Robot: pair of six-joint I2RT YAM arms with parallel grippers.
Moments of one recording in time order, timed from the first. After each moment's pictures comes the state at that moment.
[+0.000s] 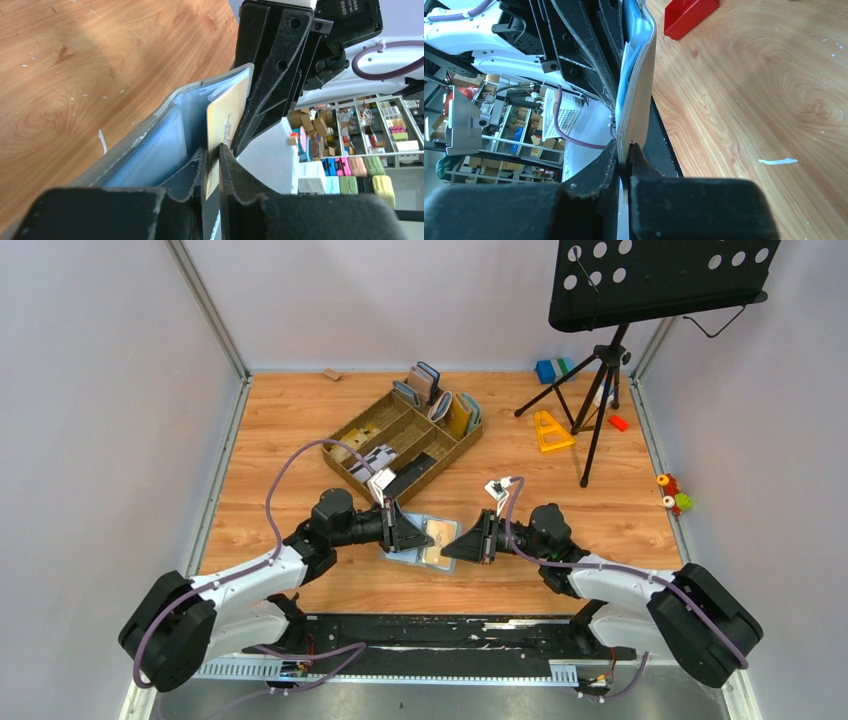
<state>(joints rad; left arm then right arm) -0.69 1.06 0.38 0.46 0.63 -0.86 0.70 1.14 0.24 0.83 -0.68 0.96</state>
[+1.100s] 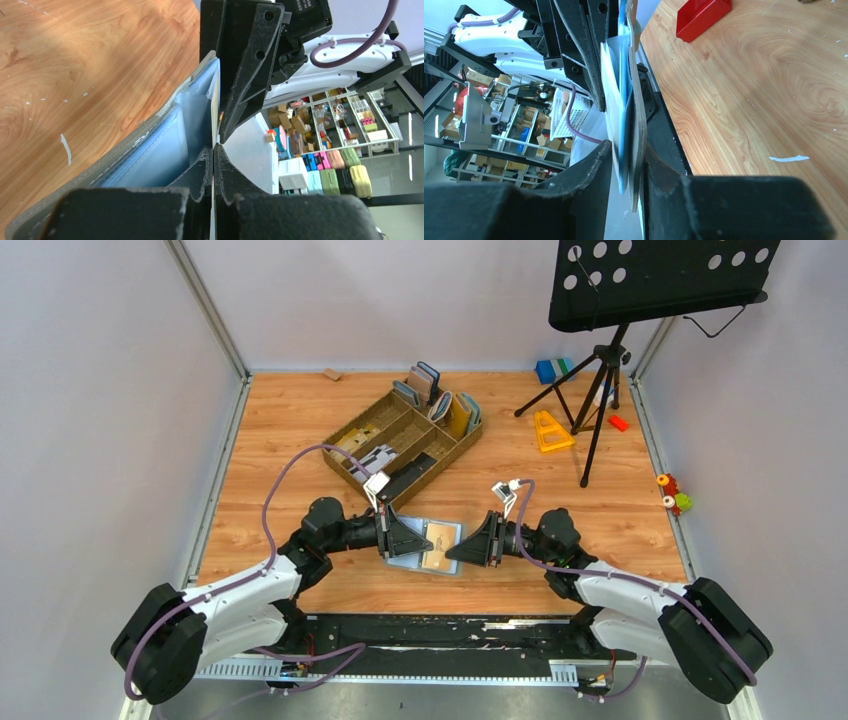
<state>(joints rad) -0.69 1.00 0.31 0.60 0.67 -0.96 0.67 1.08 0.20 0.86 -0.71 0.99</state>
